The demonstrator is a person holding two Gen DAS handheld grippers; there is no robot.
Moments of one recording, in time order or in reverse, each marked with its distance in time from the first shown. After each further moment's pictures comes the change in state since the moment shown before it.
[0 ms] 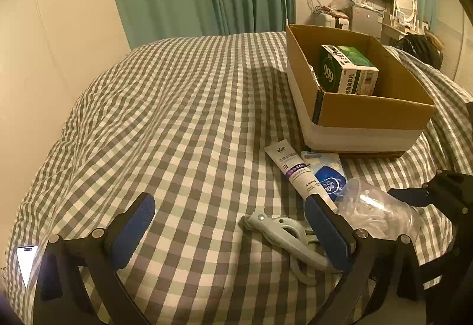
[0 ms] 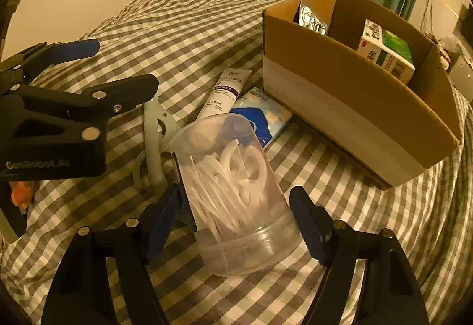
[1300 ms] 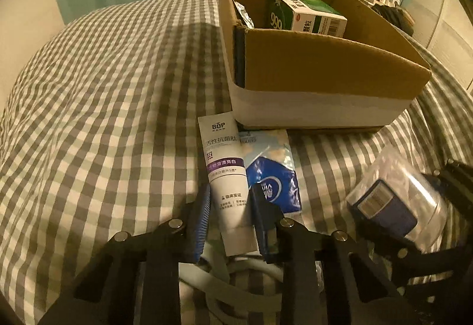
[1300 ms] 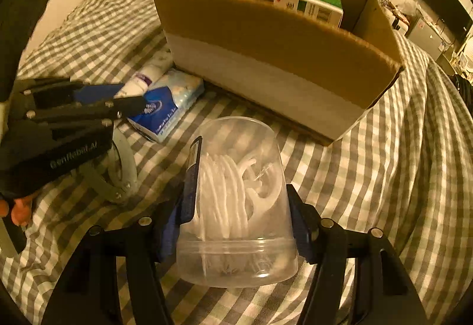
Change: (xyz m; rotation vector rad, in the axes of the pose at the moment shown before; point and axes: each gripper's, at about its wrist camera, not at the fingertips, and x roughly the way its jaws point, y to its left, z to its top) left arm 0.063 -0.049 0.007 0.069 0.179 -0.221; right arm -0.001 -0.045 -0.015 0.161 0.068 -0.164
